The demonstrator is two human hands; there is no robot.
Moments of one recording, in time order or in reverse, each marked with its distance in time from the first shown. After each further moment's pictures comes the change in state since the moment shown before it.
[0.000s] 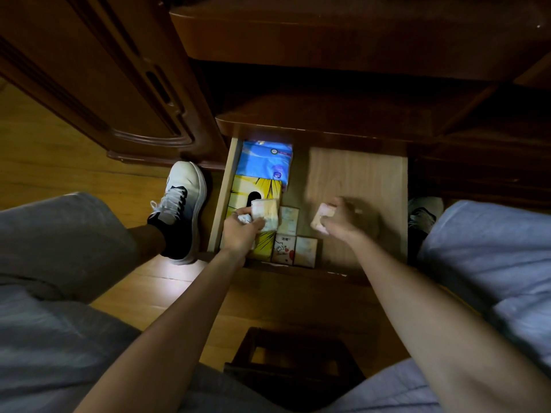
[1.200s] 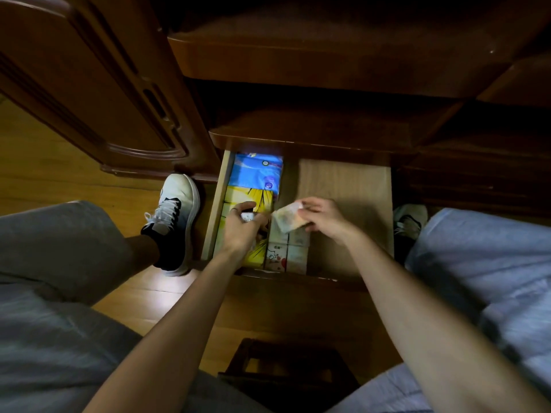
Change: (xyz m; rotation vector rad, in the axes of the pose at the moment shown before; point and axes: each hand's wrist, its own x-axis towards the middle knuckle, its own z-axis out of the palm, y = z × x) left_hand -0.014 0.034 0.010 -0.083 -0.102 0.034; right_hand -0.028 -0.037 -0.019 0.321 -0.225 -0.220
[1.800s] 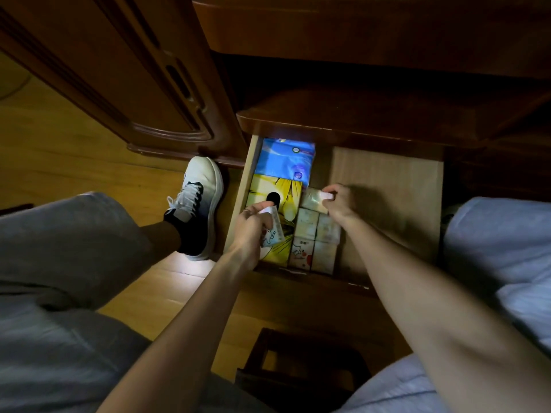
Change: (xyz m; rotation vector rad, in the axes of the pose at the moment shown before) left_hand 0.009 -0.006 -0.023 -0.243 -0.008 -0.188; right_hand 0.086 0.027 0.038 -0.198 0.311 0.046
